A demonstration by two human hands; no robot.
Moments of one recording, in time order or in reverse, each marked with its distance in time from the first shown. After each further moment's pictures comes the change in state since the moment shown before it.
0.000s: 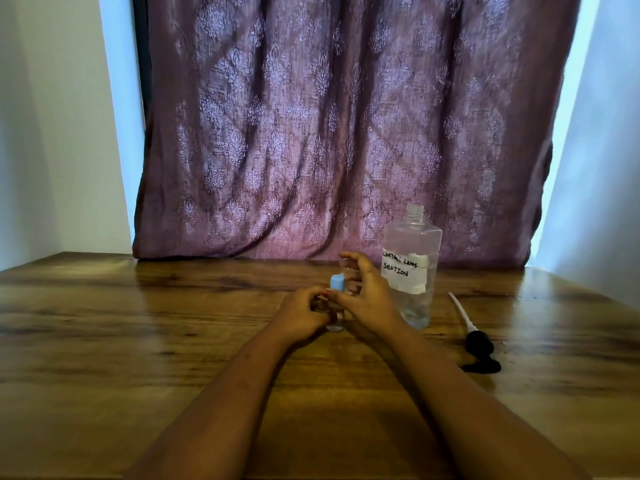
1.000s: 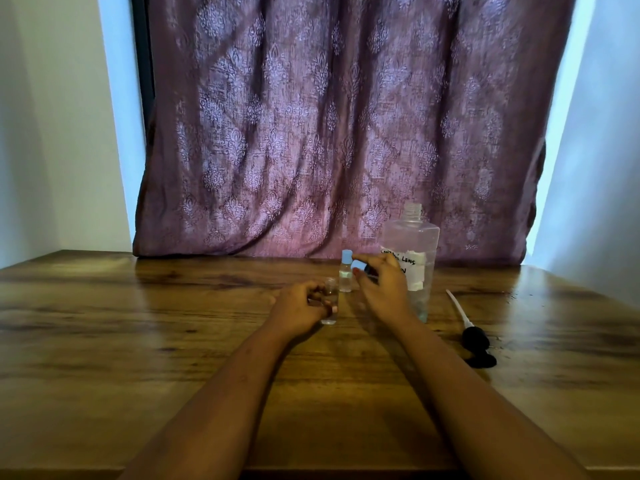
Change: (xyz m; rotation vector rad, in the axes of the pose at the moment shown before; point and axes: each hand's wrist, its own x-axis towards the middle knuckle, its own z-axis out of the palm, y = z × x) left_hand -0.014 0.019 -0.003 0.190 0.053 -0.068; right_hand 0.011 0.004 -0.019 -0.328 0.192 -0.008
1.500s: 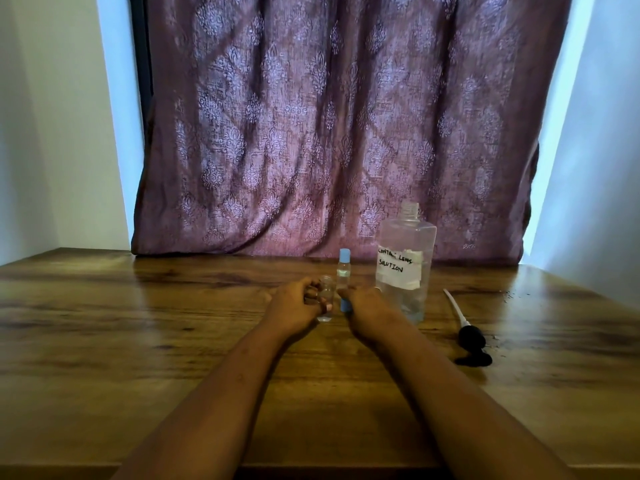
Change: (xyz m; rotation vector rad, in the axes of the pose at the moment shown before) left_hand 0.001 -0.001 0.001 0.053 0.043 0.008; right_hand -0.013 0.015 0.013 -0.694 -0.504 -0.082
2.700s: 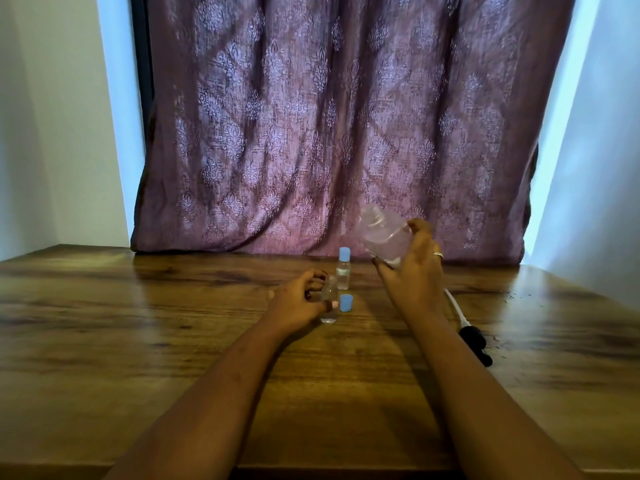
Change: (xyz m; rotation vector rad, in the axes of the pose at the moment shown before) left_hand 0.001 -0.003 0.002 -0.100 -0.038 0.066; right_hand -0.011 0.025 -0.045 0.352 0.828 0.131
